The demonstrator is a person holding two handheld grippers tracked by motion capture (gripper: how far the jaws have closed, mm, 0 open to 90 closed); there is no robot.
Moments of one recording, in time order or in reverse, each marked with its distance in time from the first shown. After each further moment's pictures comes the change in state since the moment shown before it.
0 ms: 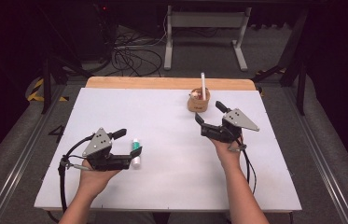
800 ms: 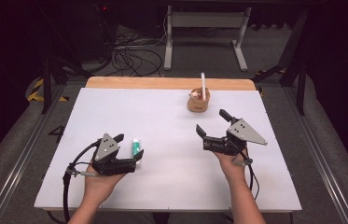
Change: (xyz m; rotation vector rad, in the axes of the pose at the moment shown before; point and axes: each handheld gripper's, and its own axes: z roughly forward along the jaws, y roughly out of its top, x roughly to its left) left arm -0.017 -0.011 0.008 0.108 0.160 -0.048; right arm 0.020 0.008 -0.036 -0.028 0.037 -0.017
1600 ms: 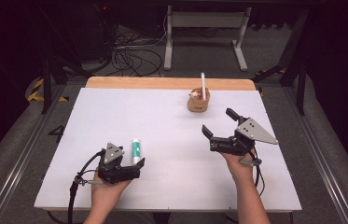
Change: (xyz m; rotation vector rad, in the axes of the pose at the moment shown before) left arm -0.012 -0.031 0.018 0.146 0.084 -0.165; right arm -0.008 0.014 -0.014 -0.006 0.023 0.011
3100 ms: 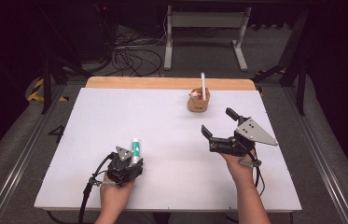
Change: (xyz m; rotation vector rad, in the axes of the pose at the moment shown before) left arm -0.009 -0.015 0.033 0.165 0.167 -0.051; right arm 0.006 0.006 -0.002 -0.003 -0.008 -0.035
